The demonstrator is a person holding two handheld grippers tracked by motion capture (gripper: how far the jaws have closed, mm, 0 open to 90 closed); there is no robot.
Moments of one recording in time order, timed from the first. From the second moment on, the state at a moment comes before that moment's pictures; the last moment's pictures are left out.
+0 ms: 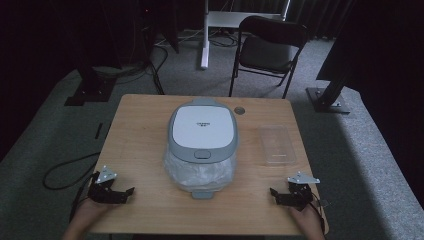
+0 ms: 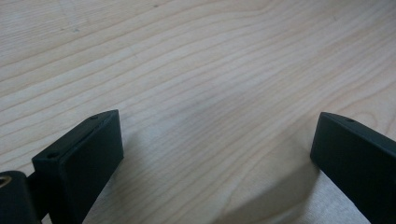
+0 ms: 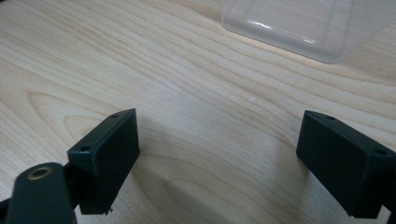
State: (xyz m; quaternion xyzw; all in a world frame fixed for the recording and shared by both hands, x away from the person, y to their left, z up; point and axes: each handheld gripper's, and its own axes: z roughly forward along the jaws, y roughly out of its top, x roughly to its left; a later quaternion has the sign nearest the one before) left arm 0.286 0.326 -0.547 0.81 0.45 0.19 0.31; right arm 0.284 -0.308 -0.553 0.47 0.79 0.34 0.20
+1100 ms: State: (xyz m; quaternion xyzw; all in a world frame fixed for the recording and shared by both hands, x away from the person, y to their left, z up) left arm 0.272 0.309 -0.472 0.81 0.40 0.18 0.39; right arm 0.283 -0.308 -0.553 0.46 0.79 0.35 0.20
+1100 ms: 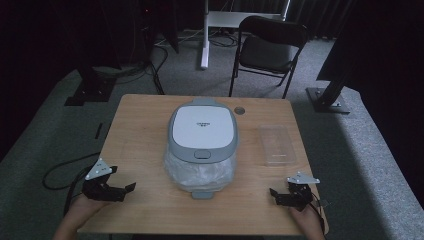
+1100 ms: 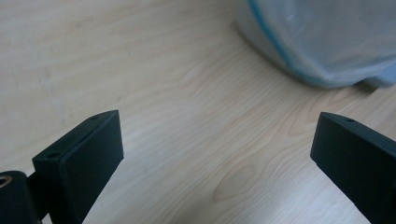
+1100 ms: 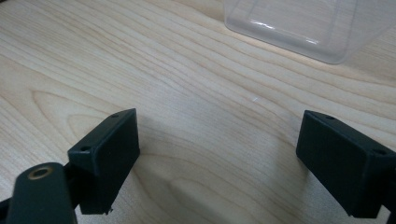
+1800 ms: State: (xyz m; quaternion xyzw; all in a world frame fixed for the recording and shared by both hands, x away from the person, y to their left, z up) left arm 0.277 0.258 -0.374 0.80 0.34 0.19 0.46; right arm 0.283 -0.308 -0.553 0.46 0.79 0.35 0.20
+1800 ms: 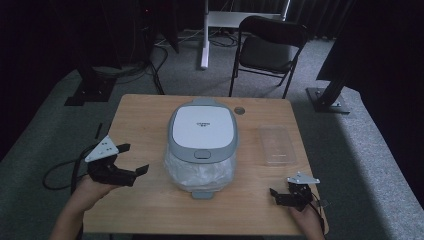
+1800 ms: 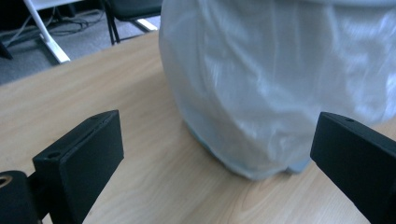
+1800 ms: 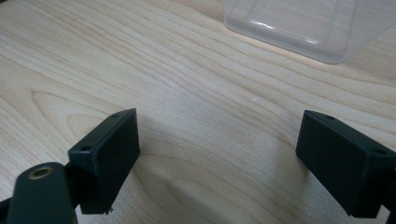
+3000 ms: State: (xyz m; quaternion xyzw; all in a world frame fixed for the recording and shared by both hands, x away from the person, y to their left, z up) left arm 0.285 0.167 -0.309 0.80 0.22 0.17 0.52; right arm 0.283 -0.308 -0.553 0.47 0.79 0.34 0.20
